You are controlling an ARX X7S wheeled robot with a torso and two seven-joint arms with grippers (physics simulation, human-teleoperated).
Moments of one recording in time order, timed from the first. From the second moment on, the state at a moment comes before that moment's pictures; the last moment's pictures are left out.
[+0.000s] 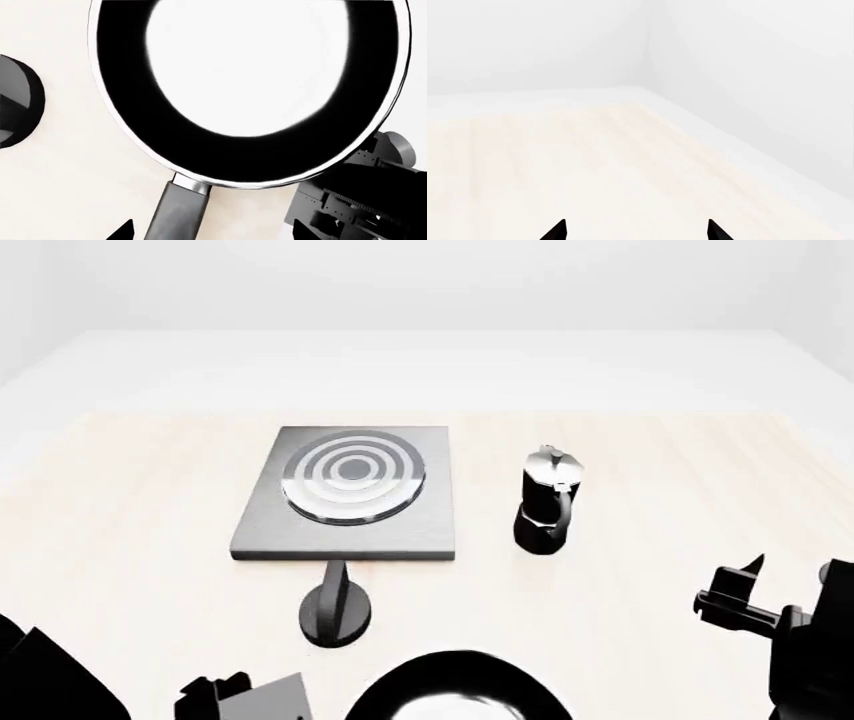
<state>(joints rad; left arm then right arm) -1.15 -0.96 0.96 0.66 -1.93 -1.46 -0.43 0.15 0.30 0.30 -0.53 0.19 0.88 0.37</state>
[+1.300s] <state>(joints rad) -1.12 -1.01 1.10 0.52 -1.77 -1.47 -0.39 0.15 0.30 0.29 -0.51 0.20 0.86 0.38</state>
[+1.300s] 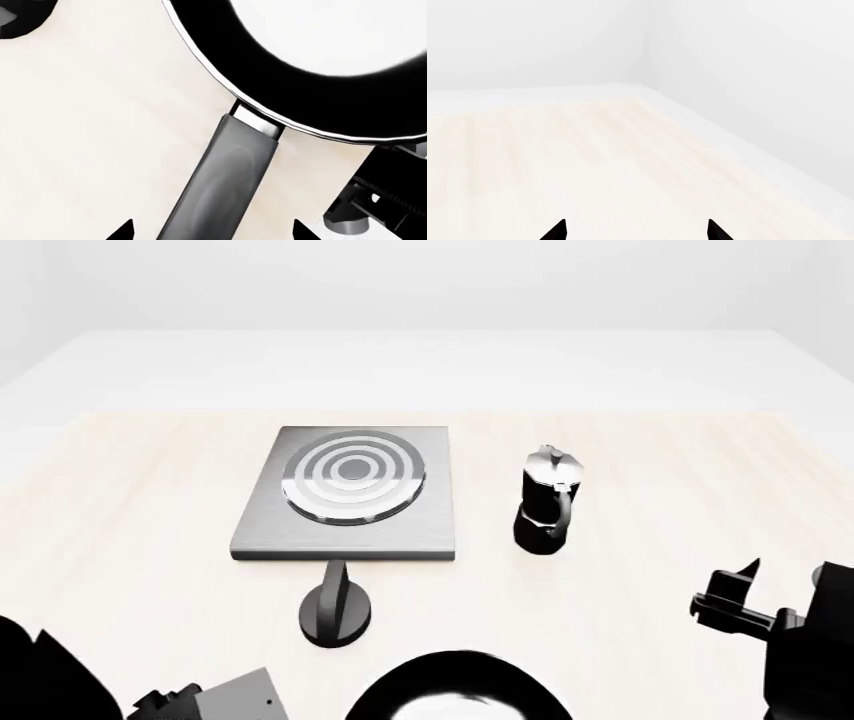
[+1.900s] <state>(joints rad) -1.07 -0.95 1.22 0.40 -1.45 -1.42 -0.14 0.13 0.30 0.28 -0.48 0.20 0.82 0.39</state>
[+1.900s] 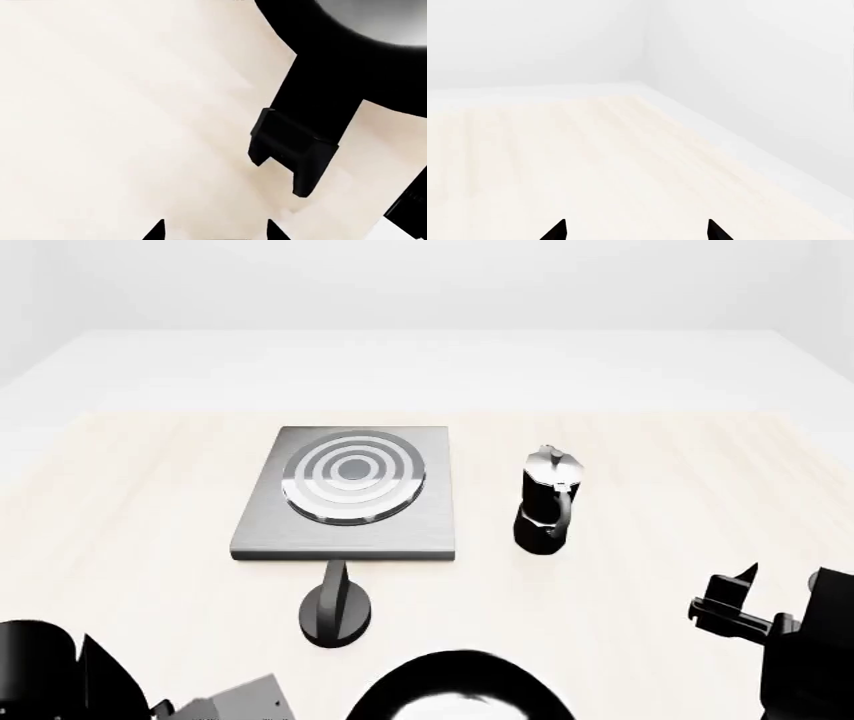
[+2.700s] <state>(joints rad) -1.27 -1.19 0.98 0.61 -1.59 -1.16 -0.18 0.13 0.31 0.28 -0.49 0.20 0.82 0.41</state>
